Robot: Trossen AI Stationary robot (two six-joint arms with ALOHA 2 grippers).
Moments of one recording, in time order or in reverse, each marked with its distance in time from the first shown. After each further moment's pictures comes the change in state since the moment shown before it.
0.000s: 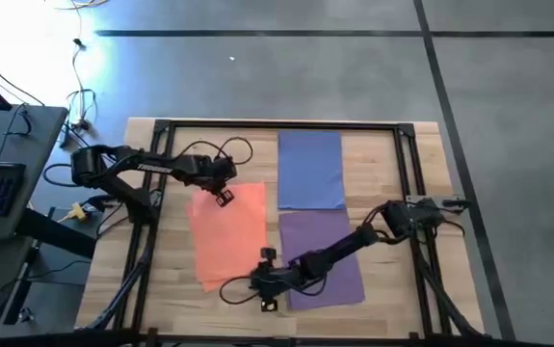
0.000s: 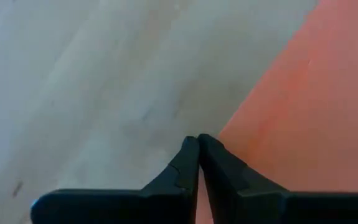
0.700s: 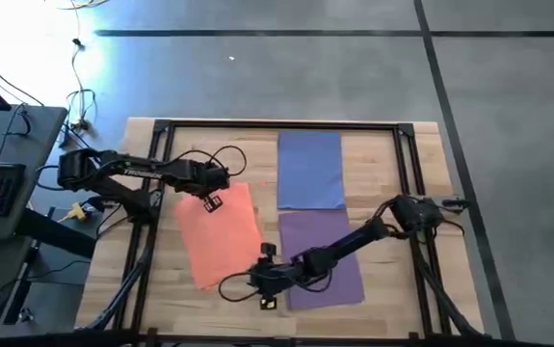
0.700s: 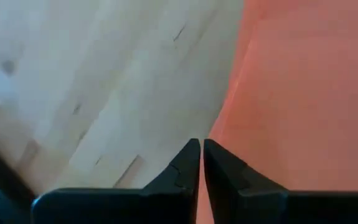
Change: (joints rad) left arm -0.106 -0.165 0.054 -0.287 -0.177 -0.081; right arm 0.006 -0.119 0.000 -0.083 0.040 -0.015
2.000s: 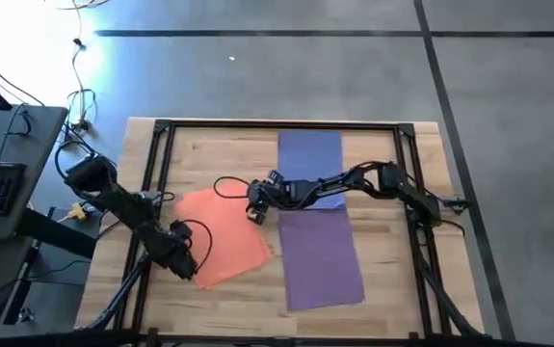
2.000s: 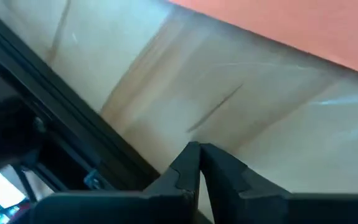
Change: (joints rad) left arm -0.943 0.212 -0.056 -0.246 0.384 -1.000; right arm -0.467 0.076 0.000 -0.068 -0.034 -0.048
